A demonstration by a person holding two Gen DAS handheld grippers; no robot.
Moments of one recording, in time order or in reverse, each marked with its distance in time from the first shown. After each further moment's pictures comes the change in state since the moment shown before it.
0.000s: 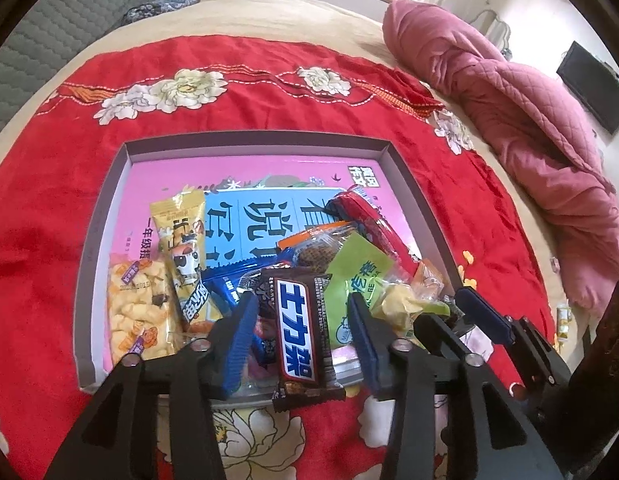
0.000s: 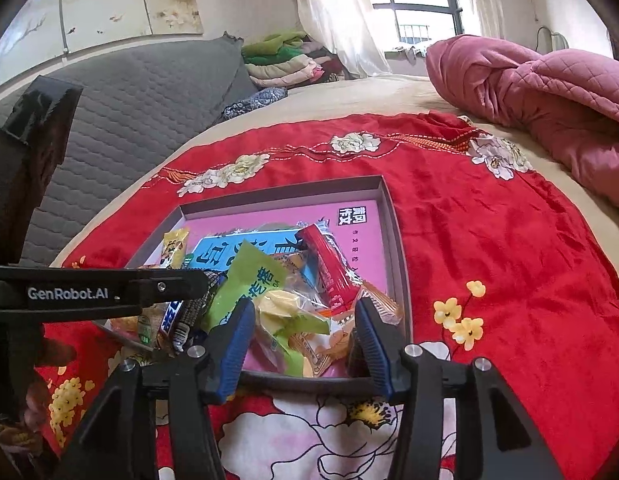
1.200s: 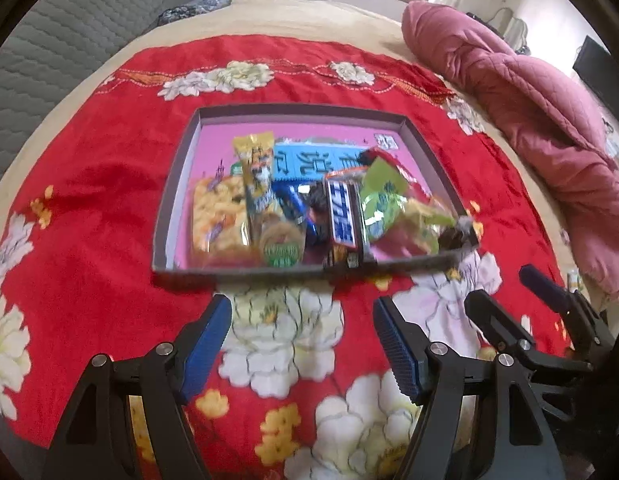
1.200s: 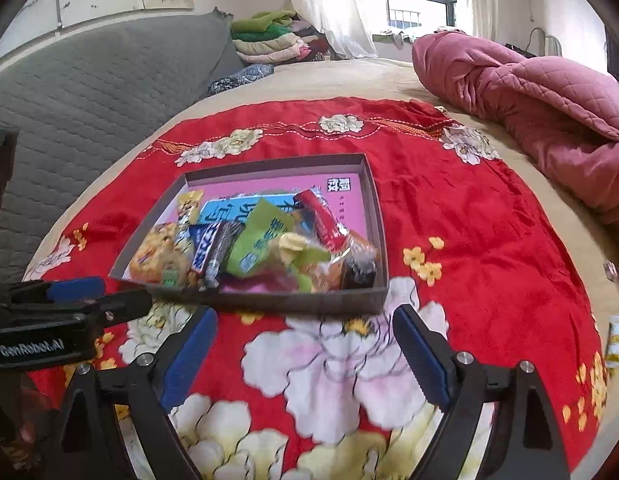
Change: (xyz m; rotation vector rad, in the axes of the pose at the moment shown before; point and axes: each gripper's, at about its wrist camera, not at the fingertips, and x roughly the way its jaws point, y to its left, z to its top) left arm -0.062 0.011 -0.073 -0.012 0.007 0.114; right arm -0.061 0.026 -0.018 -0.021 0.110 -0.108
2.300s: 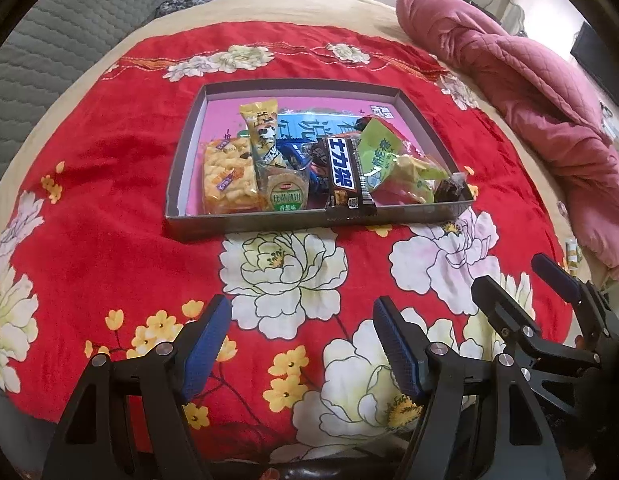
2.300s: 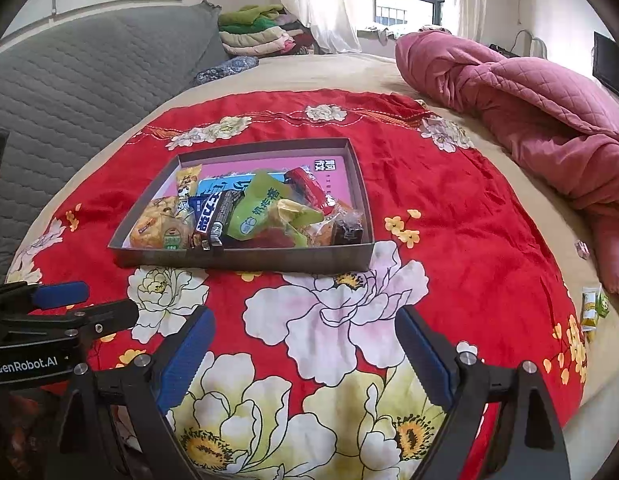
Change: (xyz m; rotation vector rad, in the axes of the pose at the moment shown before) left arm -0.015 0.003 -0.029 0.026 0.041 0.010; right arm -0.023 0.013 -0.025 -0.007 0.023 -0.084
